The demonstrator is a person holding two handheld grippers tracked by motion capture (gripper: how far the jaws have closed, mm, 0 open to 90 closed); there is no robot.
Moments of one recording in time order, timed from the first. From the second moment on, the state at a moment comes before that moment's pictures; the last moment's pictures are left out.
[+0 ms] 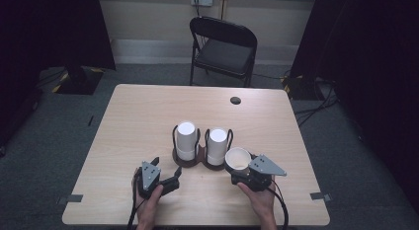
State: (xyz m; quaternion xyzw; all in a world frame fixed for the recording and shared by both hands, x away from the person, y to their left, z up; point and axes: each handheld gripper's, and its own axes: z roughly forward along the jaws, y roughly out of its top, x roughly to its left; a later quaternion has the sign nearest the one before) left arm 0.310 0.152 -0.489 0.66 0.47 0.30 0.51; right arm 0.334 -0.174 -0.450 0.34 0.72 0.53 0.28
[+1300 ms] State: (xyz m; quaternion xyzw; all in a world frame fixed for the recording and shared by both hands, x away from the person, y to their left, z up) left arm 0.302 0.153 -0.498 0.61 0.46 0.35 0.54; right arm 0.425 -0.220 -0.448 0.44 0.65 0.54 0.31
